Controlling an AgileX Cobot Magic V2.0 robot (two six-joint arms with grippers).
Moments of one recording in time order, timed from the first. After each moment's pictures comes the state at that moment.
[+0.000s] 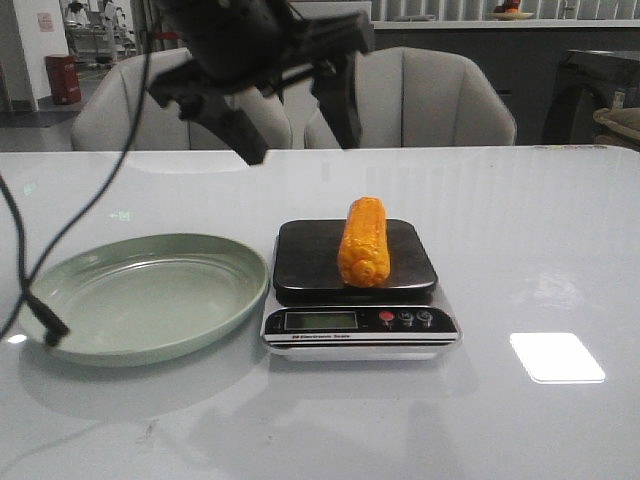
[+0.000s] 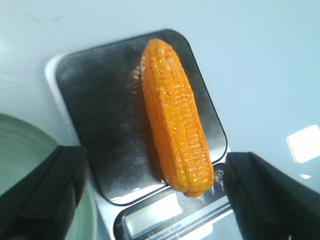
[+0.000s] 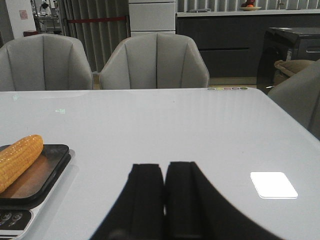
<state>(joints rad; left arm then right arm) -0.60 1.77 -1.43 -0.23 0.65 -0.17 0.00 -0.01 0.03 0.06 0.05 0.02</state>
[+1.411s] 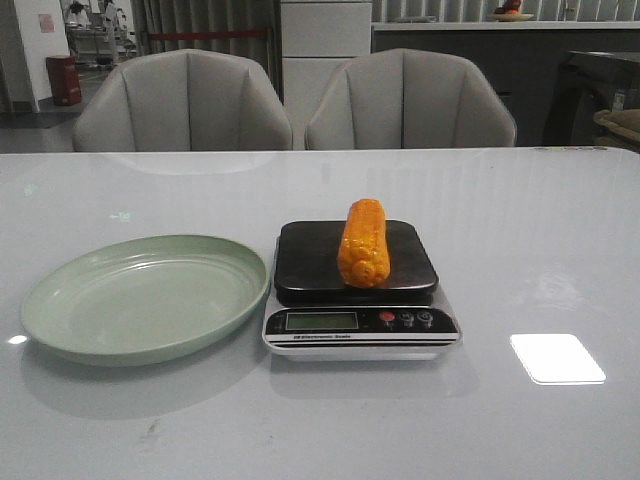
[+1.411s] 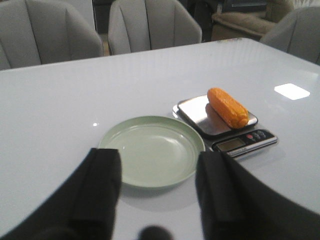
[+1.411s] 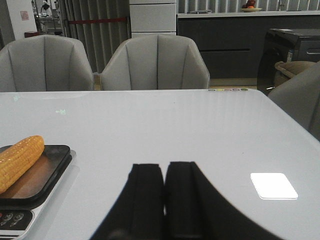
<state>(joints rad) -0.48 -0.01 -0.42 0.03 0.71 -0.07 0.00 -0.01 0.03 0.06 0.04 0.02</state>
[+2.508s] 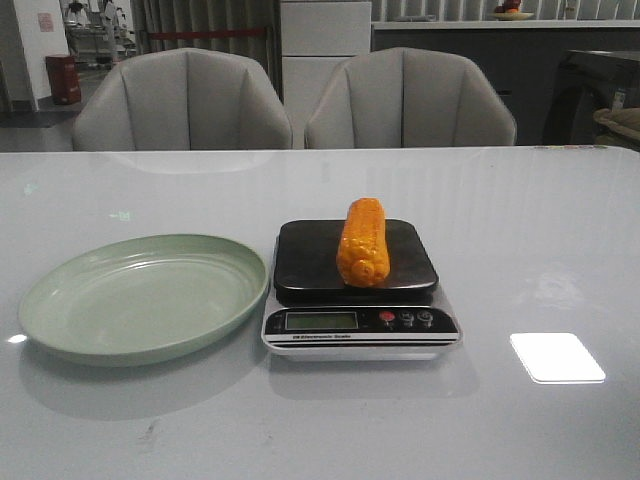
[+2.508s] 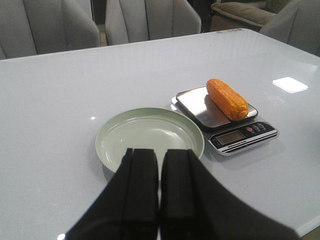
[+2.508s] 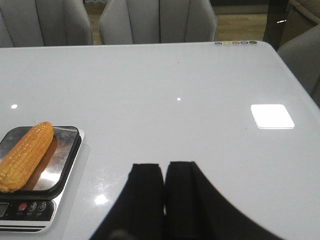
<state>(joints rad) -0.48 -0.01 -0.41 0.02 0.71 -0.07 0.00 0.43 -0.46 0.07 0.40 0.03</state>
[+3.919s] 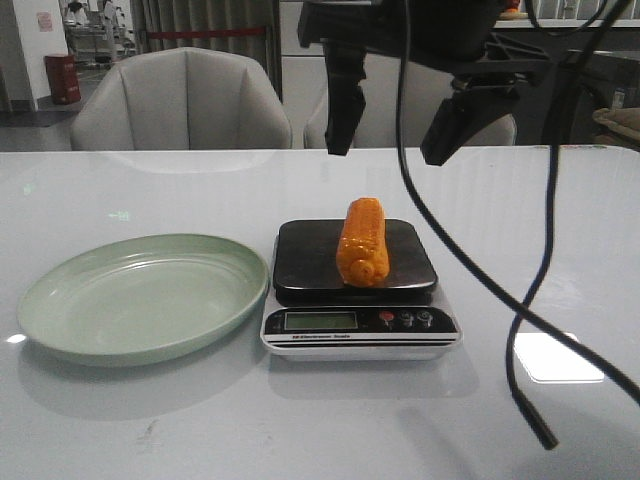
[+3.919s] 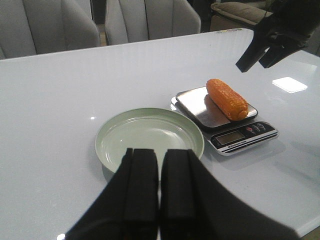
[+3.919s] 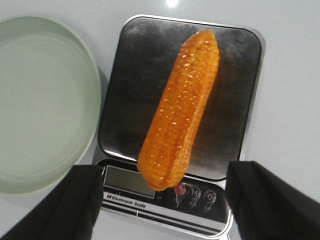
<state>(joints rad) -0.48 -0.01 -0.41 0.02 0.71 -0.07 0.54 1.71 -1.39 0.00 0.79 0.46</state>
